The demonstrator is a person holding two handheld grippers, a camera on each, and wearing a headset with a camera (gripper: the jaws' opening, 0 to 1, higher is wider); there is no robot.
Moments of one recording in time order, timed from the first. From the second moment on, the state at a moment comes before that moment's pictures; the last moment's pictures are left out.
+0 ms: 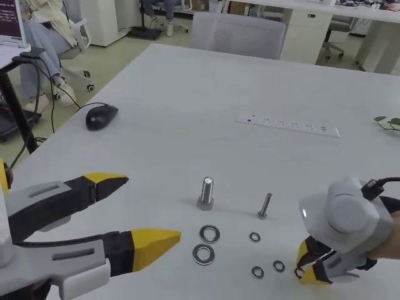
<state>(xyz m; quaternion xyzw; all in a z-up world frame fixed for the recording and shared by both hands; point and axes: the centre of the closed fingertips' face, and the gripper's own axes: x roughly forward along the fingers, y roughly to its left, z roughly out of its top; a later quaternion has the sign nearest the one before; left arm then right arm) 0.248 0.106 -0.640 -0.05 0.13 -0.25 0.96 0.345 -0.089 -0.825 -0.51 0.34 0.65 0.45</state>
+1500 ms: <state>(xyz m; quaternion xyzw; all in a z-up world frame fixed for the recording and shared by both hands) 0.249 0.087 -0.640 -0.05 0.13 -0.28 0.95 0.411 -0.019 -0.728 -0.53 0.29 0.62 0.50</state>
